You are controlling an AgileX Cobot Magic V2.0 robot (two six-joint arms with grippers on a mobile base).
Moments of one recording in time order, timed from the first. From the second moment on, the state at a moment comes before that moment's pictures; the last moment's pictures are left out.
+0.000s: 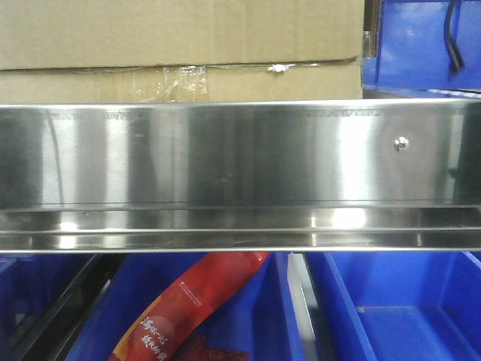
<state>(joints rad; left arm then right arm) -0.23 1.66 -1.92 0.22 1.11 -0.26 0.35 1.77 -2.14 0.09 1.22 0.04</state>
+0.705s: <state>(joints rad) -0.23 1.72 -1.95 0.20 1.14 -0.27 0.35 1.85 -2.14 0.19 1.21 0.05</state>
